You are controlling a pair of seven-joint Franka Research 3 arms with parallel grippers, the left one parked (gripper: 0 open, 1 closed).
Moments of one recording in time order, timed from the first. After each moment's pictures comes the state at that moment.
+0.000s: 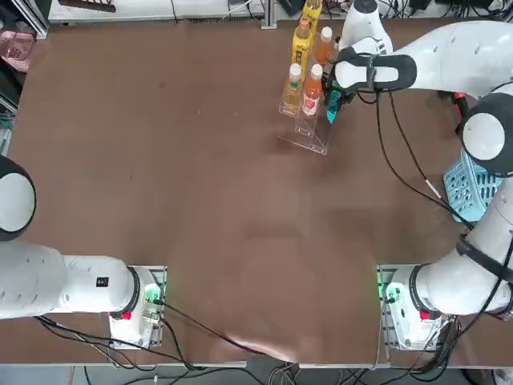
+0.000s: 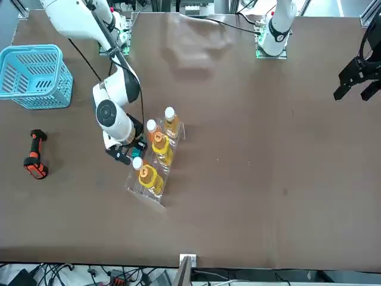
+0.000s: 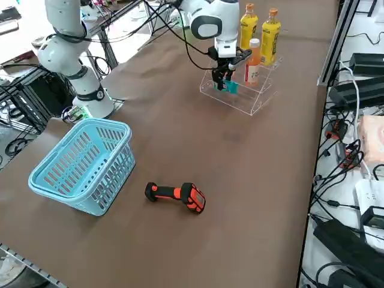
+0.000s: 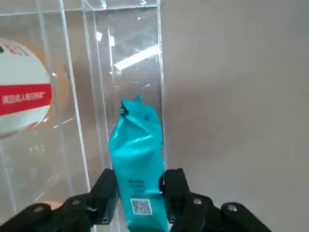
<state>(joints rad) 0.13 0.50 0.30 -1.86 -0.13 2.30 0.88</state>
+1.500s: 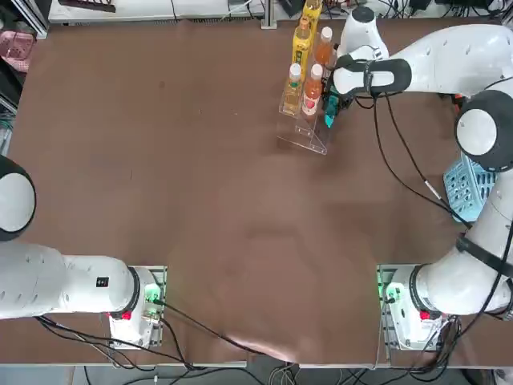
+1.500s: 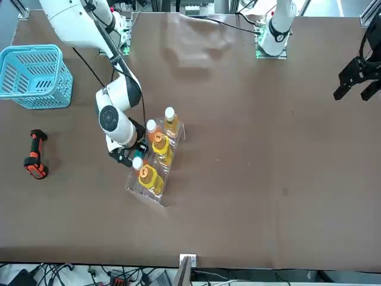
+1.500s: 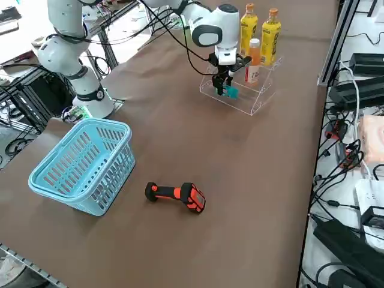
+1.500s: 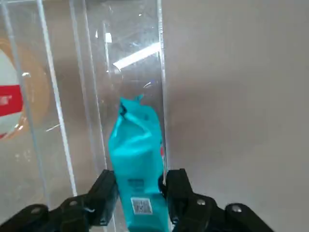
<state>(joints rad) 0.13 0.55 0.29 -1.86 -0.13 2.35 0.88</state>
